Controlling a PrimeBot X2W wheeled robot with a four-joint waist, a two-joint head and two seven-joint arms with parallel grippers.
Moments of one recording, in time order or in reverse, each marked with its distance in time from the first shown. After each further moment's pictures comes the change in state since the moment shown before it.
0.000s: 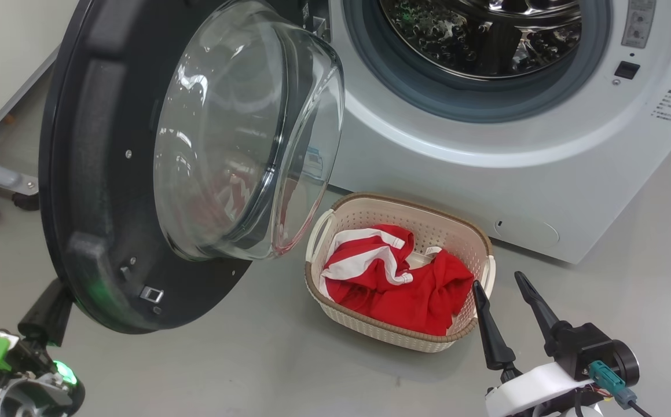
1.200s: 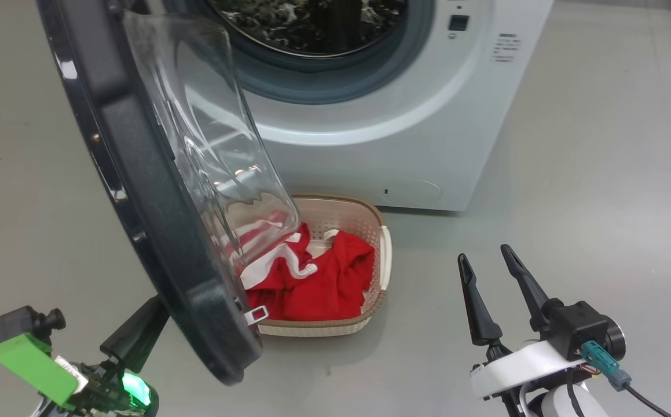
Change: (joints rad) left arm 0.177 -0.134 -0.058 -0.355 0.010 0.000 0.265; right arm -0.064 -0.001 0.062 -0.036 0.050 -0.022 0.000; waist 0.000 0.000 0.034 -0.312
